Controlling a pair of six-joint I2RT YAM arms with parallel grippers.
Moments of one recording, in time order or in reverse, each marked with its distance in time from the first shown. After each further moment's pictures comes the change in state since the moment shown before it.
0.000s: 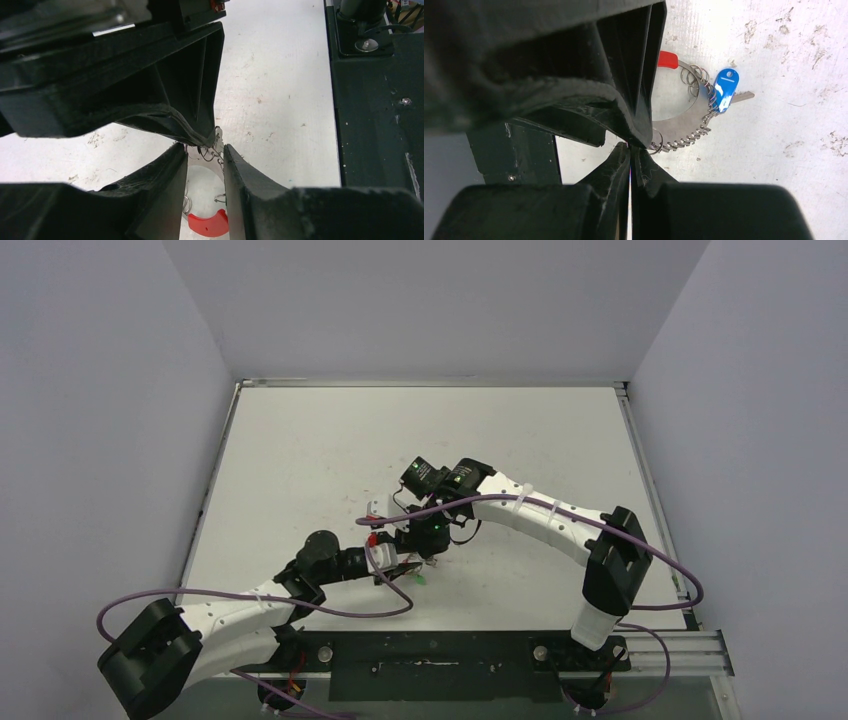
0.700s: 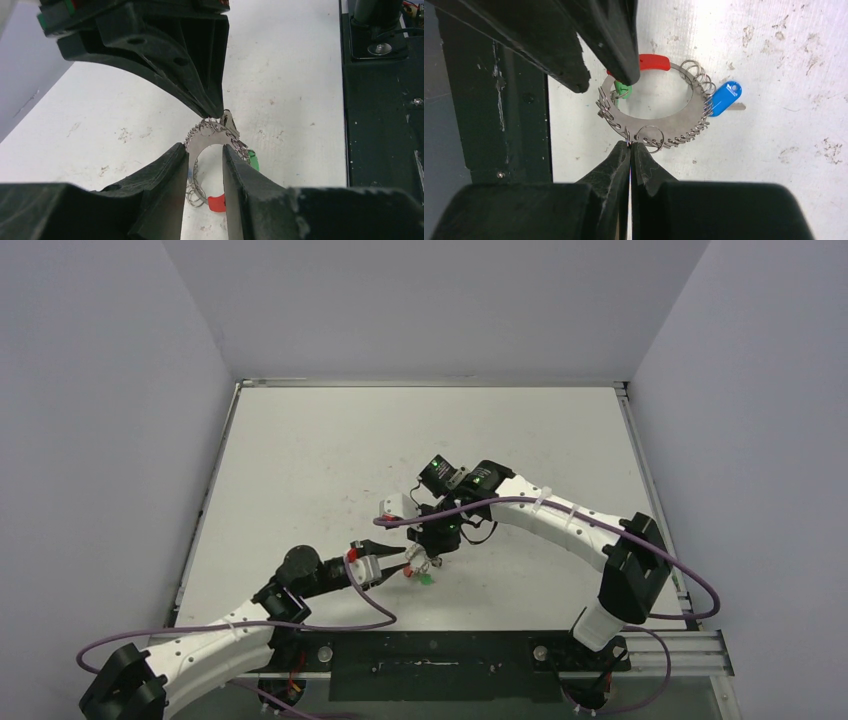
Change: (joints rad) left arm -0.001 -0.302 -0.074 -0.145 -0.070 0.043; right arm -0.054 -0.088 -0.118 0.072 -0.076 -0.086
